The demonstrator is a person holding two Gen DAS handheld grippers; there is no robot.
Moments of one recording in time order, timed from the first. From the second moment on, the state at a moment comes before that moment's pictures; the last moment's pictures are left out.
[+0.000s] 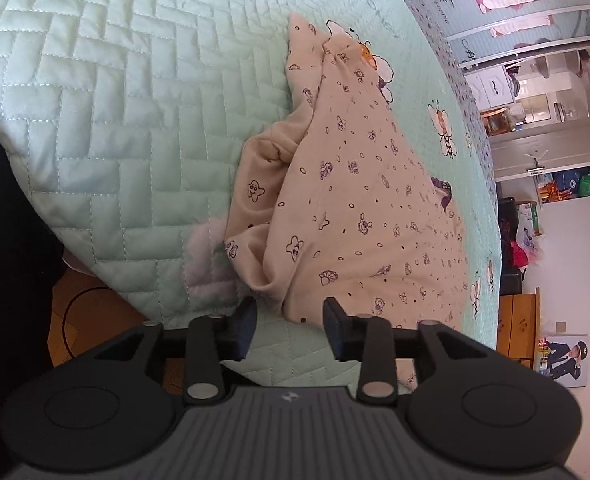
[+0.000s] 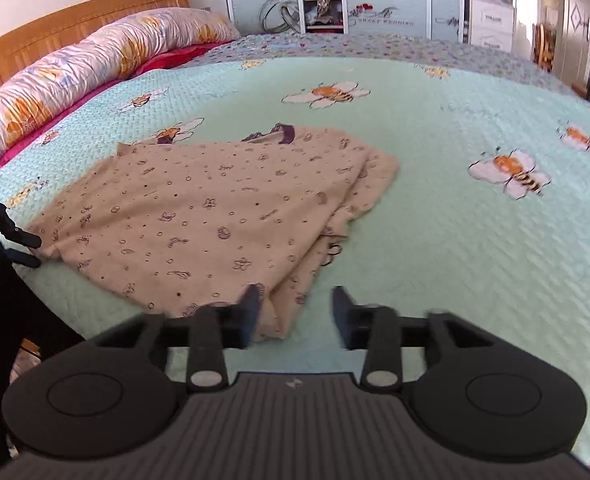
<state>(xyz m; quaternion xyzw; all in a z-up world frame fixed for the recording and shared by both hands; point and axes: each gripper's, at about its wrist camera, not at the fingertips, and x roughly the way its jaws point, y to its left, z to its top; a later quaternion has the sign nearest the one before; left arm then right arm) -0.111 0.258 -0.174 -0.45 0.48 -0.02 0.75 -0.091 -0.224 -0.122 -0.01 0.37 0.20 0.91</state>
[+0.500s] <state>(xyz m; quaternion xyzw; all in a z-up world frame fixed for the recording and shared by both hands) -0.111 0.279 -0.167 -0.47 0.45 0.01 0.76 -0.075 -0.204 -0.146 -0.02 0.42 0.17 0.89</state>
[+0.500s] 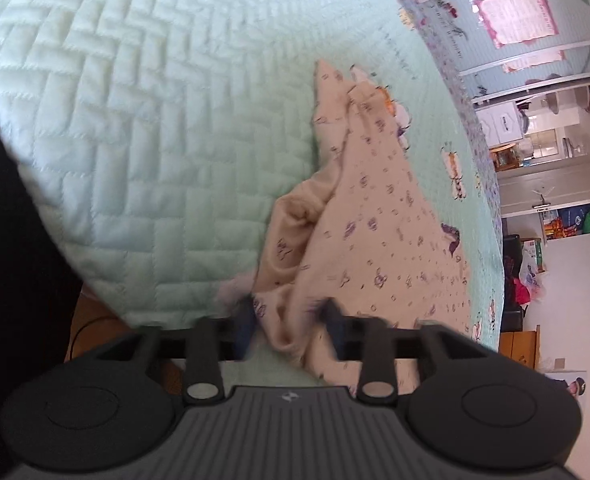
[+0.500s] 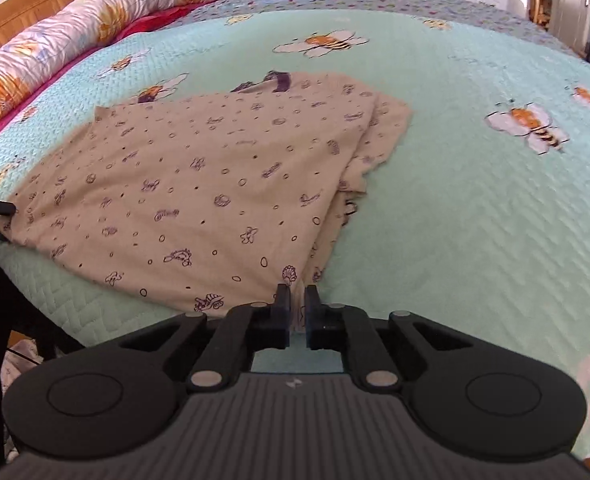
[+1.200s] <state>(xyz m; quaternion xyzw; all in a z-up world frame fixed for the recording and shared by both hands) -0.065 0.289 -0.148 -0.36 0.45 0.04 0.82 0.019 -0.266 -0.182 0.32 0.41 0.12 0.85</state>
